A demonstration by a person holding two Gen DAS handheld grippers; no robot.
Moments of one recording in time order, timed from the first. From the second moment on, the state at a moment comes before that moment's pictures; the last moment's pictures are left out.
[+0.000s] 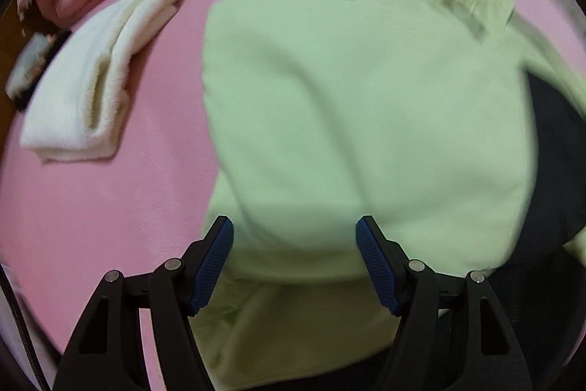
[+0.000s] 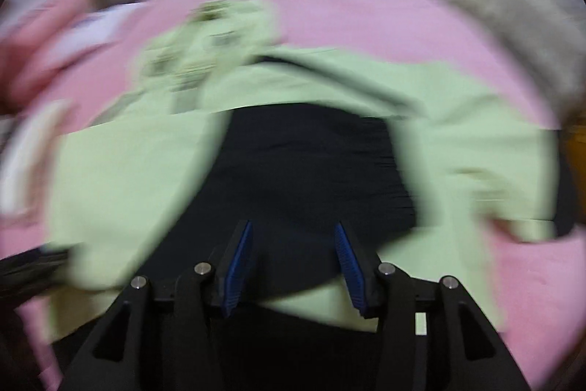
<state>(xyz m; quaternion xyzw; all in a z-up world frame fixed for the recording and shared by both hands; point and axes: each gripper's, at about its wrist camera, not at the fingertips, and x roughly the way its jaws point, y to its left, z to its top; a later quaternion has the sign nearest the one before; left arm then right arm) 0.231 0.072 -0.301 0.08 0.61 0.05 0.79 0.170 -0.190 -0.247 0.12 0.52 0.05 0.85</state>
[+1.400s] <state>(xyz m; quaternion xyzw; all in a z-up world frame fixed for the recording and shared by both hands) 0.398 0.124 -0.307 0.00 0.55 0.09 0.83 0.289 -0.153 -0.302 0.17 0.52 0.19 0.81</state>
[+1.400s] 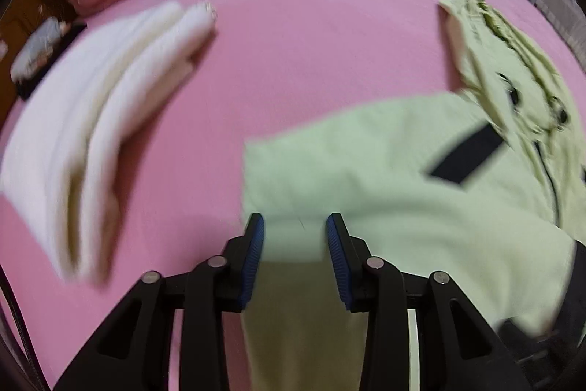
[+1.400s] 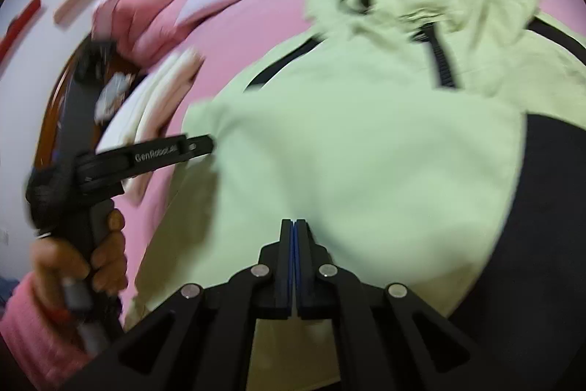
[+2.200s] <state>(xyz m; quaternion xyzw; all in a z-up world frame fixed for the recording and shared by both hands) 0.339 0.154 -0.283 -0.07 0.54 0.06 0.84 0.200 -0.277 -0.270 0.25 0.42 -0.15 0.86</state>
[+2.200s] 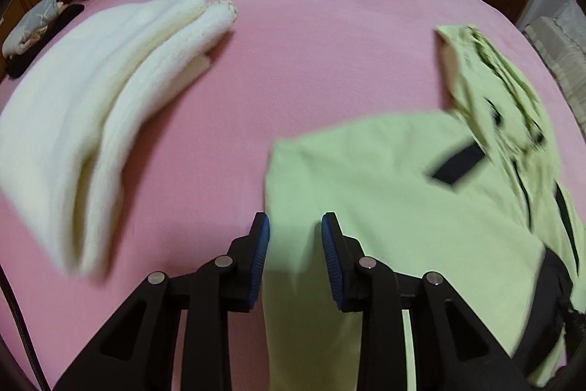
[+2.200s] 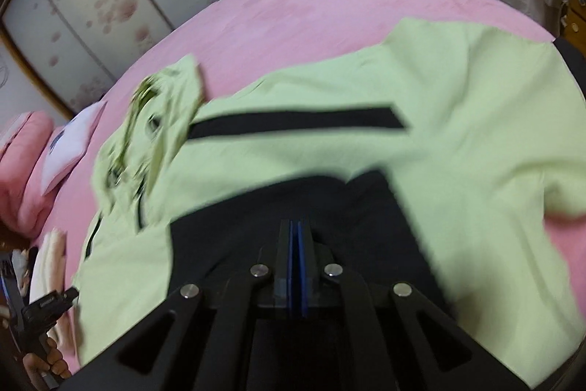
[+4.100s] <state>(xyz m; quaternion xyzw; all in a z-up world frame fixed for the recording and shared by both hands) 0.114 -0.401 -0.224 0.13 0.67 -0.18 0.71 -0.048 -0.646 -0.261 0.53 0.36 -0.25 0.73</state>
